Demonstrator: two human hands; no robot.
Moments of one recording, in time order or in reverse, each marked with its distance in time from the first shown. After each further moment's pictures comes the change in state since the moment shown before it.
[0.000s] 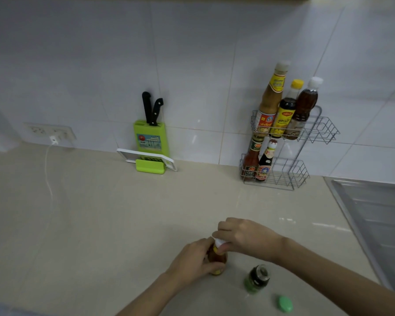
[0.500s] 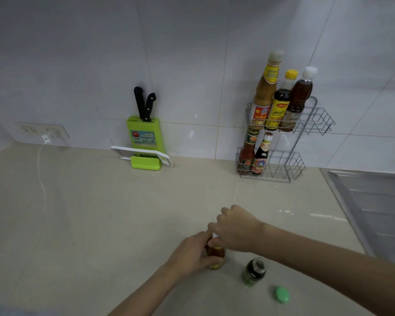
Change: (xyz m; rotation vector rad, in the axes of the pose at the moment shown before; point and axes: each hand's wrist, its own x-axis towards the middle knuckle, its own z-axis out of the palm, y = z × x) left_hand 0.006 0.001 0.001 0.022 -0.021 0.051; right_hand 0.025 -0.016 -0.017 -0.269 -0.374 0.165
